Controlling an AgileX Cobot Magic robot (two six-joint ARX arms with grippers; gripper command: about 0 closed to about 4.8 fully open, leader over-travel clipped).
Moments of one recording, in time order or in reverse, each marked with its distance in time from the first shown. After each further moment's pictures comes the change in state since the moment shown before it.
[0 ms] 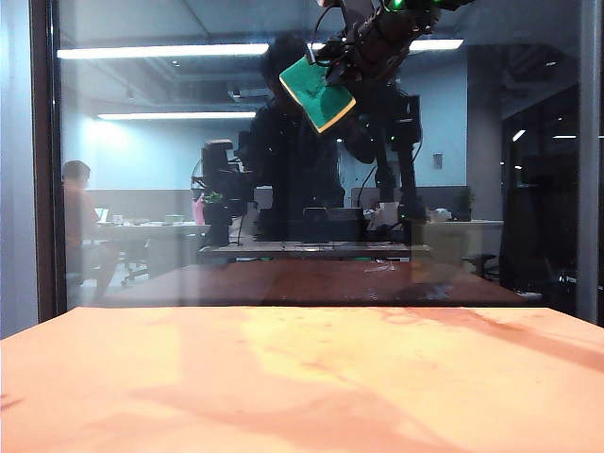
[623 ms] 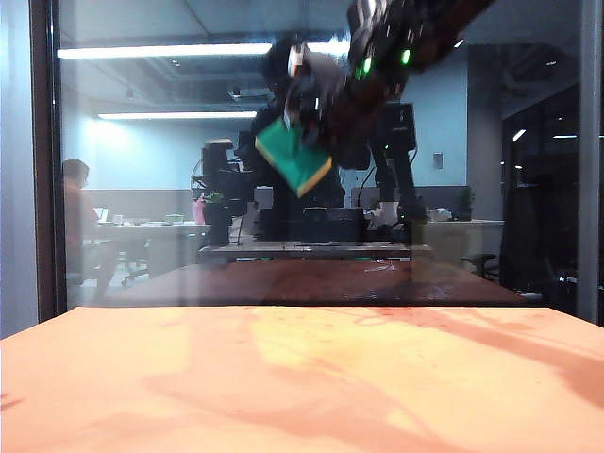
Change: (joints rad) left arm 0.000 0.000 0.000 0.000 0.000 0.000; right arm 0.042 0.135 0.000 -0.019 -0.002 0.000
